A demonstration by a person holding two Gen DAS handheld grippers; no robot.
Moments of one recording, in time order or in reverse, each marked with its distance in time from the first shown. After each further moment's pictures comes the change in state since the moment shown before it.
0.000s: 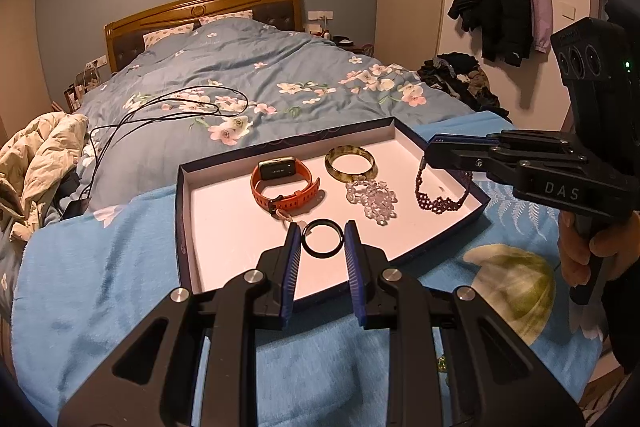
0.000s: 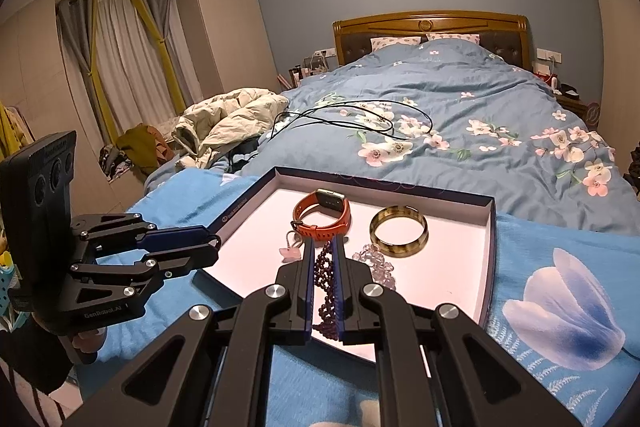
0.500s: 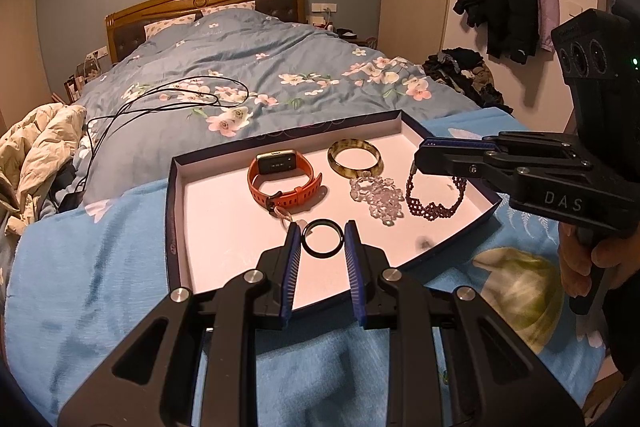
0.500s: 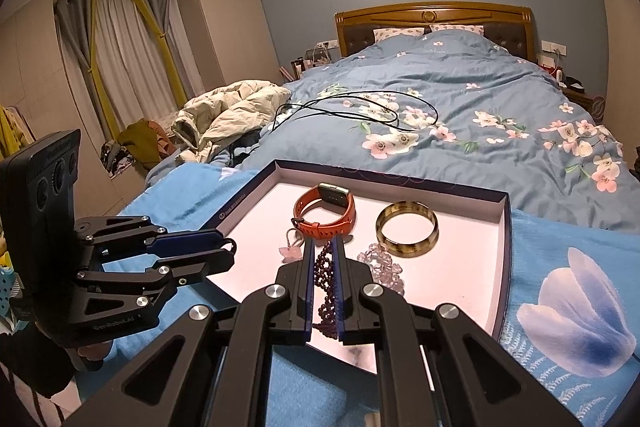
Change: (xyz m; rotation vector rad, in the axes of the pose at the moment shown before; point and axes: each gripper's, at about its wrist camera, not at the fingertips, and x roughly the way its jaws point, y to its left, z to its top) left arm 0.021 0.000 0.002 -0.020 0.028 0.003; right arm 0.019 -0.001 0.001 0.005 0.030 0.014
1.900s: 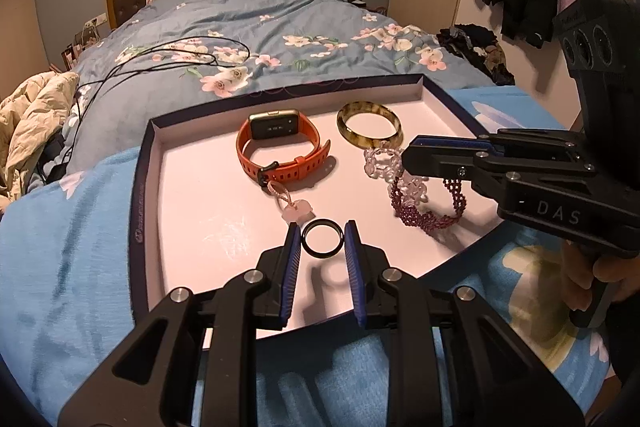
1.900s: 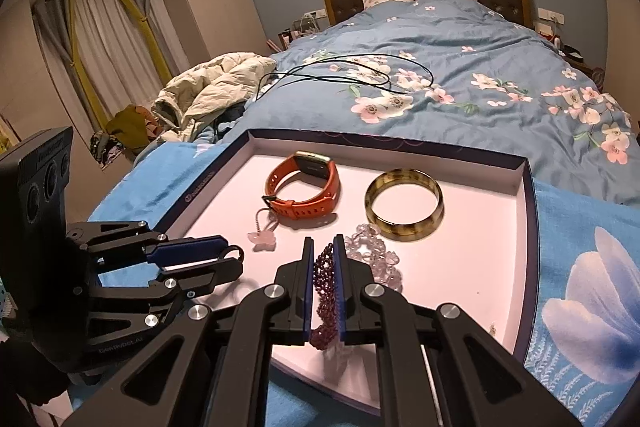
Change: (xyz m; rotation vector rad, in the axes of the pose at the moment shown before) left arm 0.058 0.007 0.000 -0.047 0.136 0.002; right arm 0.049 -0.019 -0.005 0.057 0.115 -0.015
